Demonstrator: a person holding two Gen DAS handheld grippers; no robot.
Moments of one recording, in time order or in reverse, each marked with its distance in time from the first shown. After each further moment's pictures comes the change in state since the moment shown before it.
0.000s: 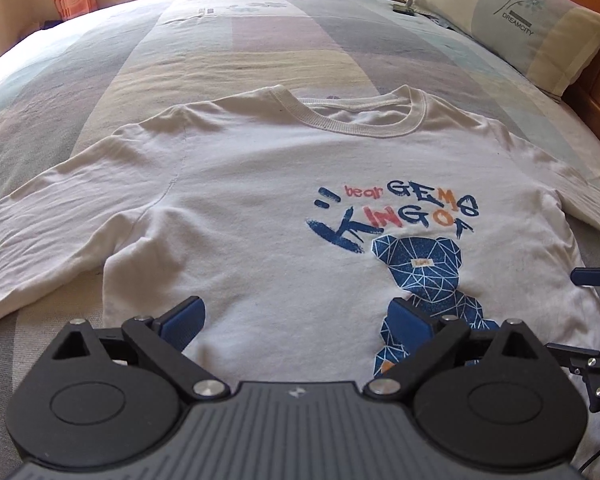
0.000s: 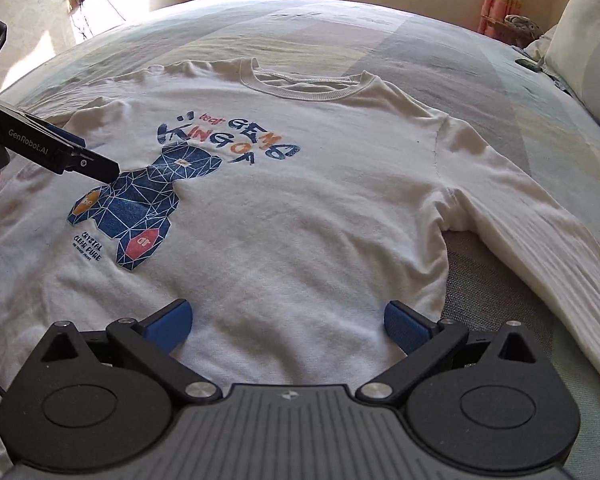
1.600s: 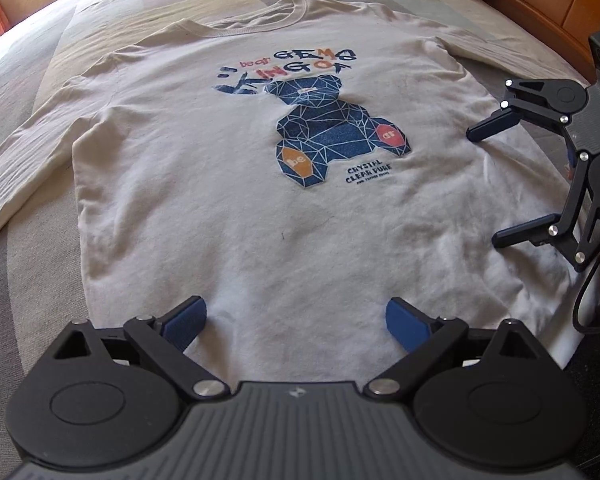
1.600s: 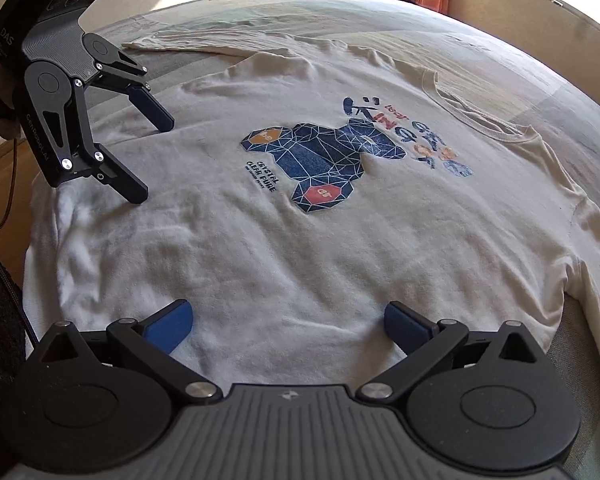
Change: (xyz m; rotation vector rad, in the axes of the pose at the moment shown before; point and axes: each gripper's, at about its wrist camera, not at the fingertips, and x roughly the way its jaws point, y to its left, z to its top) left arm -0.065 -0.022 -0.094 0.279 0.168 -0.107; right arm -0.022 0.049 -0.021 -0.428 0.048 0.313
